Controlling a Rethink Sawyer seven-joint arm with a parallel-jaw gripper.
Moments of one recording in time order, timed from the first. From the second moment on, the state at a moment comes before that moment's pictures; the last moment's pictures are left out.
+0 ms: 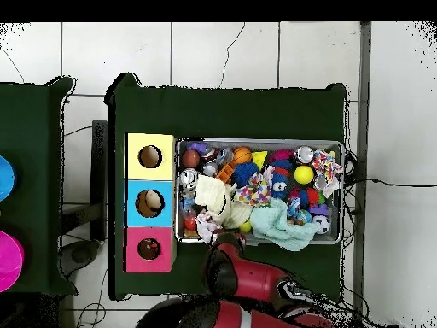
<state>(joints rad) -0.30 -0.43 -0.09 2.08 -0.16 -0.34 1.71</state>
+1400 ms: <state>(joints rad) -0.18 -0.34 -0.22 1.96 -0.24 -0.49 1.71</state>
